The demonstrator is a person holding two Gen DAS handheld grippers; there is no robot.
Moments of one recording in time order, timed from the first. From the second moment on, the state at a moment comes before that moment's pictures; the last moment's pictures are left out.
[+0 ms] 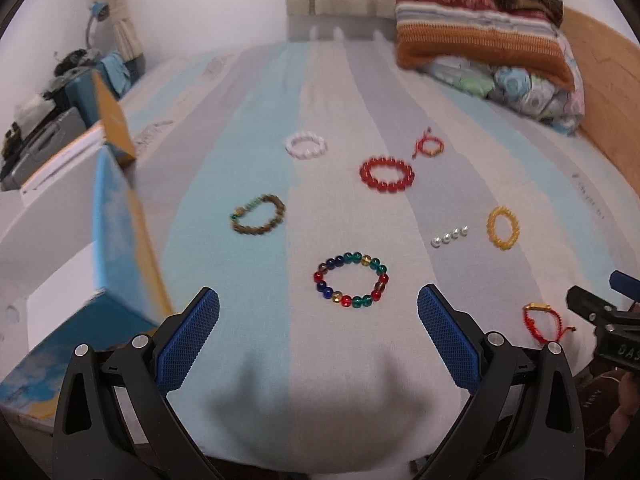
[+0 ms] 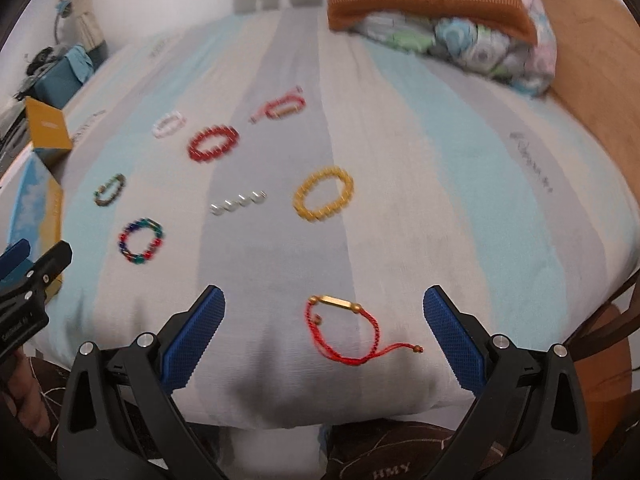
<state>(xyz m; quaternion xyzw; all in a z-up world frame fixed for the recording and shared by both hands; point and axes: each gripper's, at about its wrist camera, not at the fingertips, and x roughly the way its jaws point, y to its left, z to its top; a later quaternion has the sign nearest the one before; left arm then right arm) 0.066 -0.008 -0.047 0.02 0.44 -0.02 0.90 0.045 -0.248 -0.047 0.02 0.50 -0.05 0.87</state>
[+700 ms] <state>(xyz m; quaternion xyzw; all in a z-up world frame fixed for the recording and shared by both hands) 0.143 -0.027 -0.131 0.02 0.52 -0.03 0.85 0.087 -0.275 -0.146 0.09 0.67 -0.05 0.73</state>
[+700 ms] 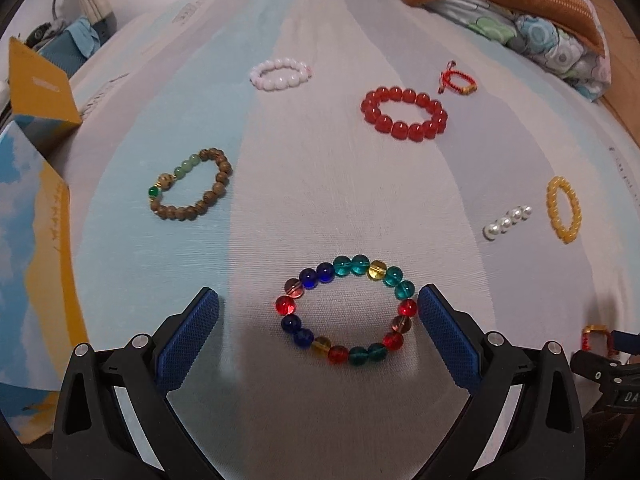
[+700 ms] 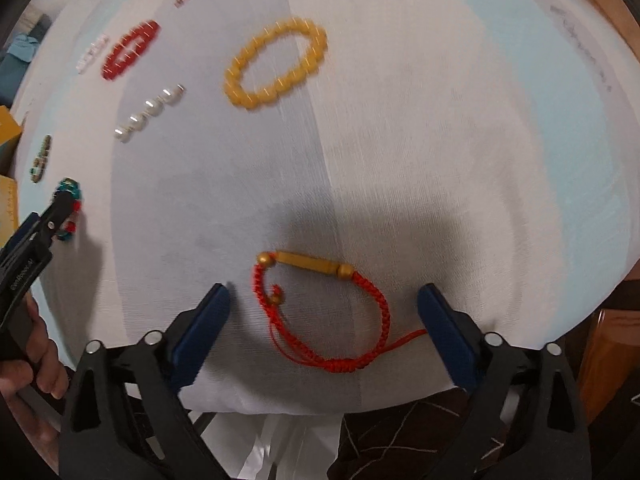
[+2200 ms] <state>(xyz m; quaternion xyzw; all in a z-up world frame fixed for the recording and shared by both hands) 0.134 0.004 -0.070 -0.04 0.48 -0.08 0.87 0.084 -0.290 -0.105 0.12 0.58 -0.07 0.81</state>
